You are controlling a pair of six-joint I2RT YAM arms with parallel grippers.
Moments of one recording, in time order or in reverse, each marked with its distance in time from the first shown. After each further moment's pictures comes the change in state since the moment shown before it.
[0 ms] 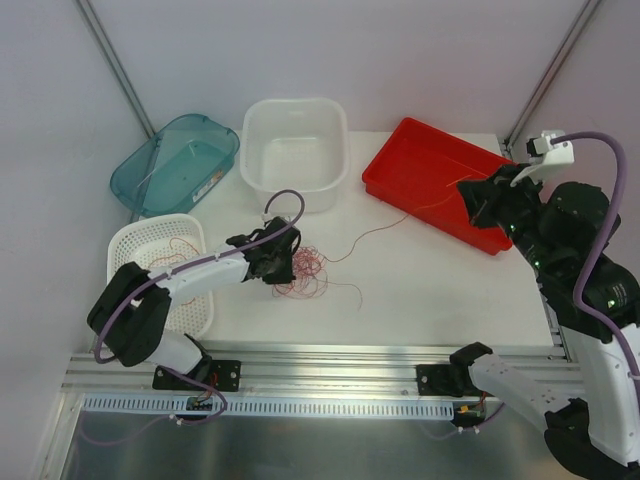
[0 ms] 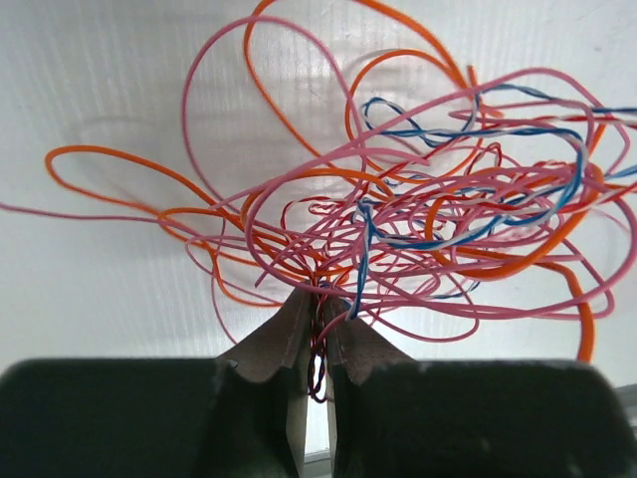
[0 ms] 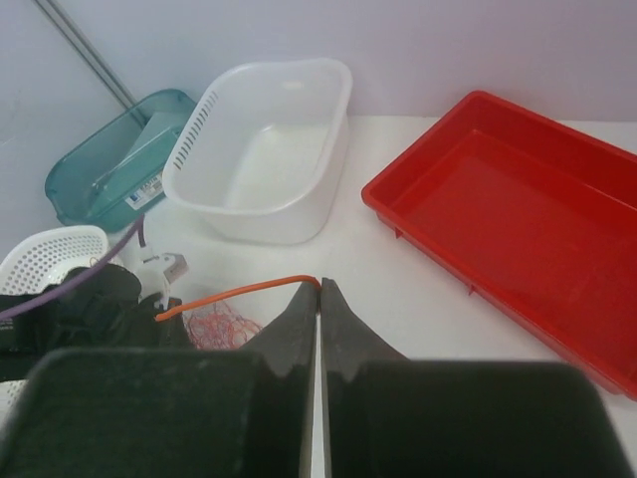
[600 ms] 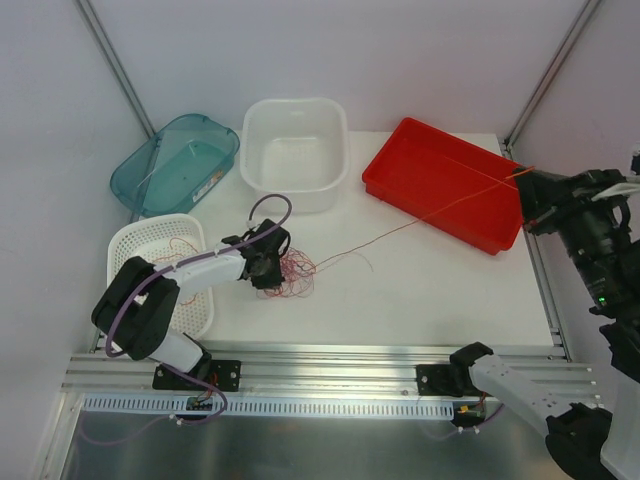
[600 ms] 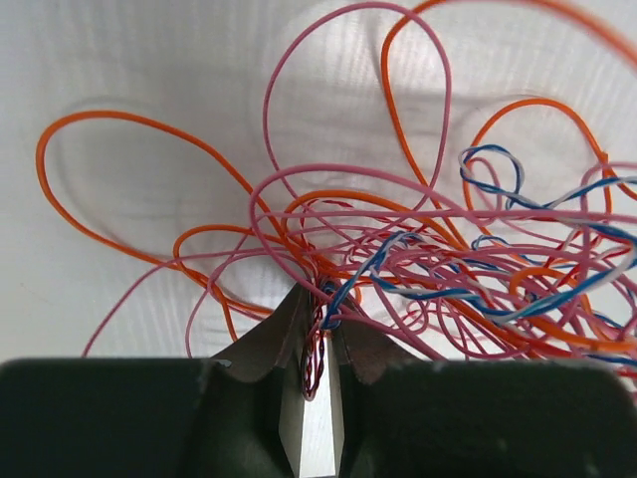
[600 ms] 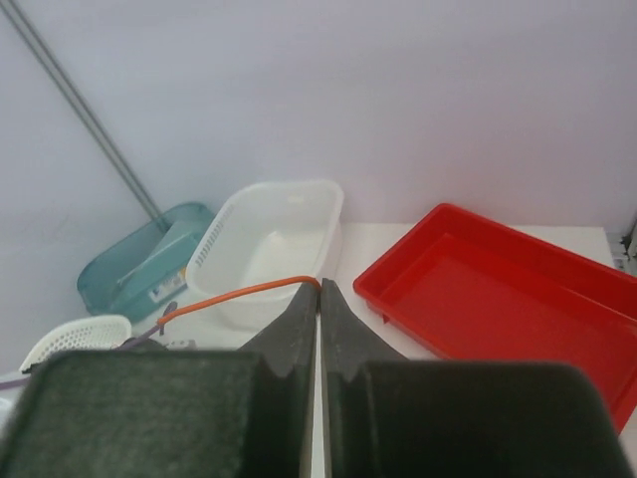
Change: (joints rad) left arm 0.087 0.021 -0.061 -0.005 -0.008 -0.042; right arm -0.001 -0.018 0.270 -0.050 0.054 -0.039
